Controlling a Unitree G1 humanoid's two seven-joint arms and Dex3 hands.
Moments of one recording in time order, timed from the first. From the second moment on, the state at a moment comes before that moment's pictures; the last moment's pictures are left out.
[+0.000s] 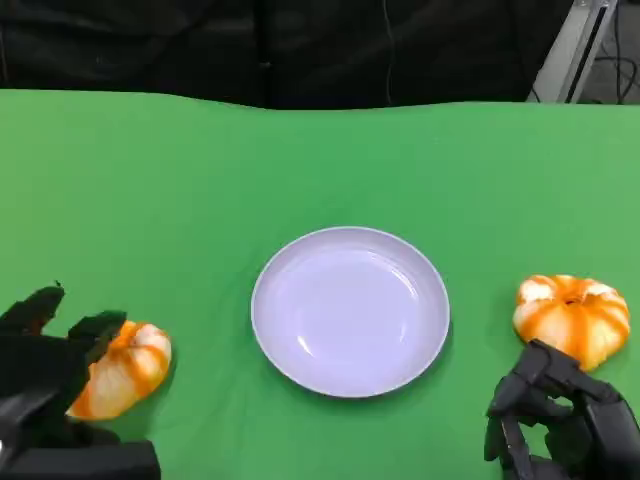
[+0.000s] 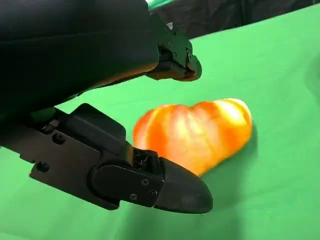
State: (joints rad) left arm 0.04 0.47 -0.08 0.15 1.01 -0.13 -0.01; right arm 0.22 0.04 0.03 0.20 0.13 -0.60 0.27
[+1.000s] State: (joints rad) left arm -0.12 0.49 -0.24 0.41 0.82 -0.12 0.05; right arm 0.24 0.03 0.03 0.17 0.13 -0.59 0.25
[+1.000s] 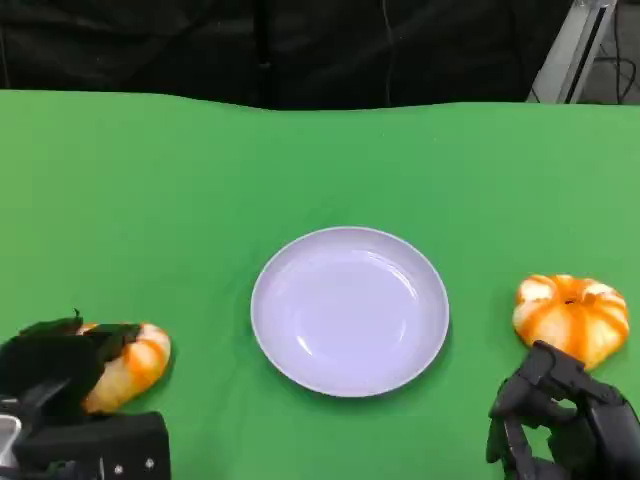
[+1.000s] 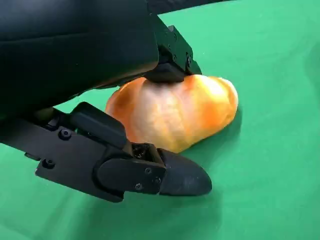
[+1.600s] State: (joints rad) left arm -0.13 0.48 -0.24 0.47 0.68 -0.20 0.22; right arm 0.24 0.03 0.03 0.17 0.13 -0.59 0.26
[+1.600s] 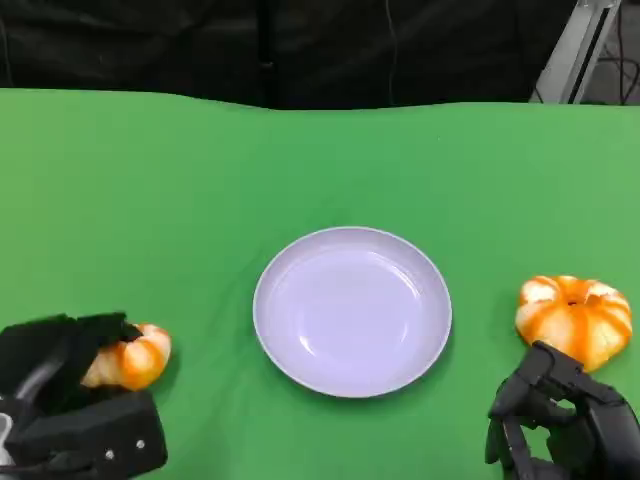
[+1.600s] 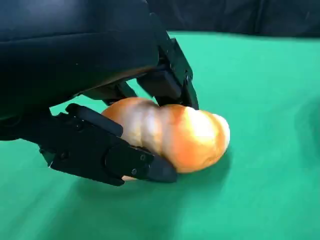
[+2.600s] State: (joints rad) left arm -0.14 0.46 -0.25 0.19 0.69 -0.28 0.28; right arm 0.24 0.03 0.03 0.17 0.13 -0.59 0.26
